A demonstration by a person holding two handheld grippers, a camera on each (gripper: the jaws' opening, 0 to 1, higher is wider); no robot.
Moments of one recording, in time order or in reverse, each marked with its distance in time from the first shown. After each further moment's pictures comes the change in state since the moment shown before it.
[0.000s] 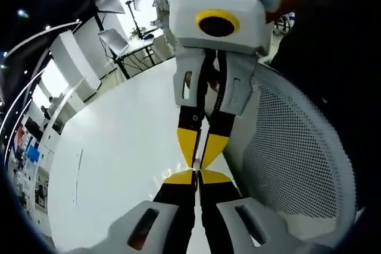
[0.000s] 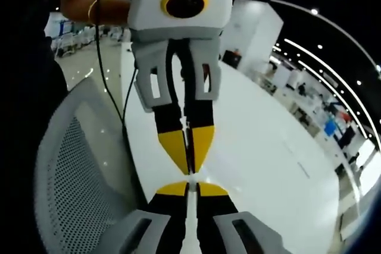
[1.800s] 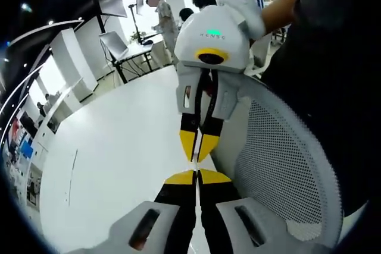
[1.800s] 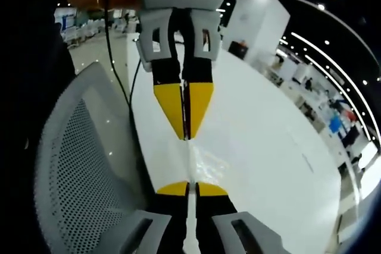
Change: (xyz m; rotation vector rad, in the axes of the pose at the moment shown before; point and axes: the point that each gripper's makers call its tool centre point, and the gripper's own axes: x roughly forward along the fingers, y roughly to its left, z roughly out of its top) left arm -0.013 -0.011 0.010 -0.023 -0.056 -0.031; right arm -0.006 0.008 -0.026 -0.034 0.088 0.042
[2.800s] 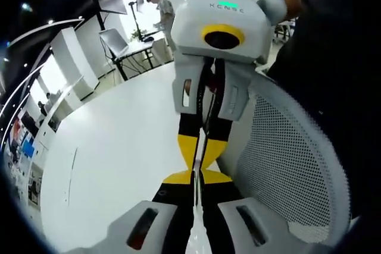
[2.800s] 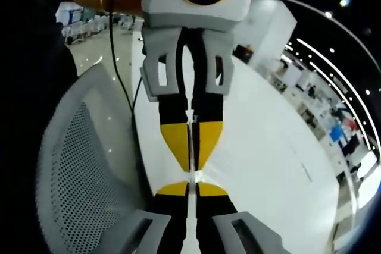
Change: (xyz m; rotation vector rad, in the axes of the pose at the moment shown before) left arm 0.015 0.001 -0.004 0.003 0.026 0.005; right arm 0.001 0.001 0.016 -0.033 -0.022 0.009
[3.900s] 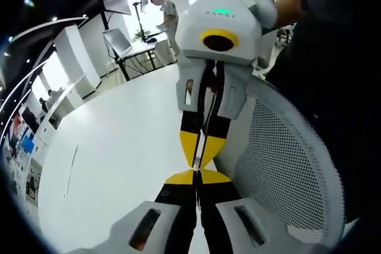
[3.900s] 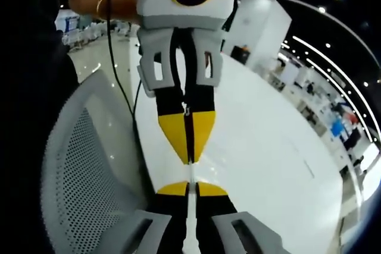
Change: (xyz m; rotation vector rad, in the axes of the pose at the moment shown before) left arm -0.008 -0.003 0.003 -0.028 -0.022 0.009; right arm -0.004 0.002 -0.003 0.040 -0.017 0.005
